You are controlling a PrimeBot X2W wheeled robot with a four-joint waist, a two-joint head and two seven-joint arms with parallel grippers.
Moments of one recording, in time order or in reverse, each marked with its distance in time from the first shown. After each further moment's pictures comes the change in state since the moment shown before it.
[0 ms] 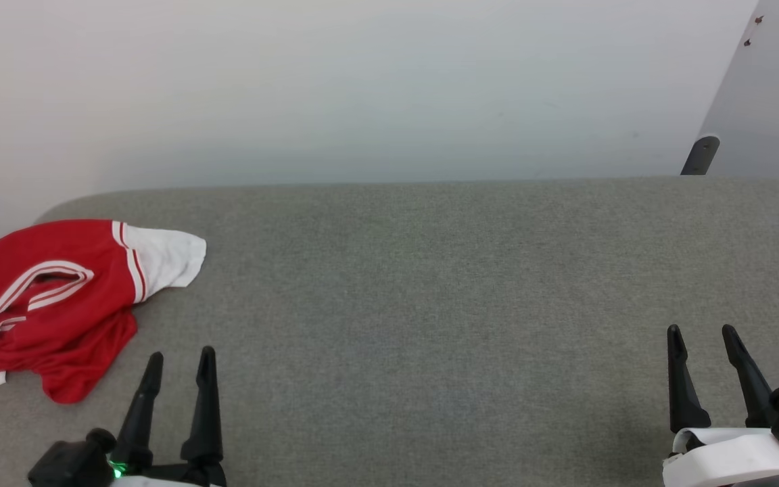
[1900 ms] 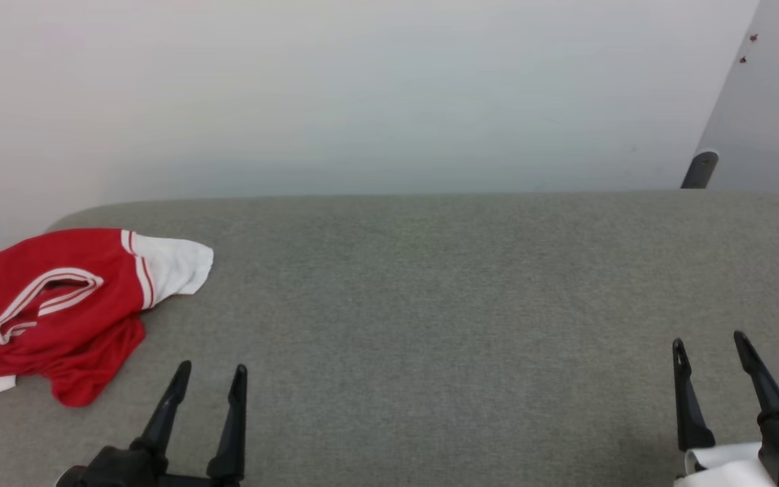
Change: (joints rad) left arm 0.015 0.066 -0.079 0.035 0.170 -0.003 -0.057; right arm 0.052 -0.001 -0.026 -0.067 -0.265 0.000 -0.058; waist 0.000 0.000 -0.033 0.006
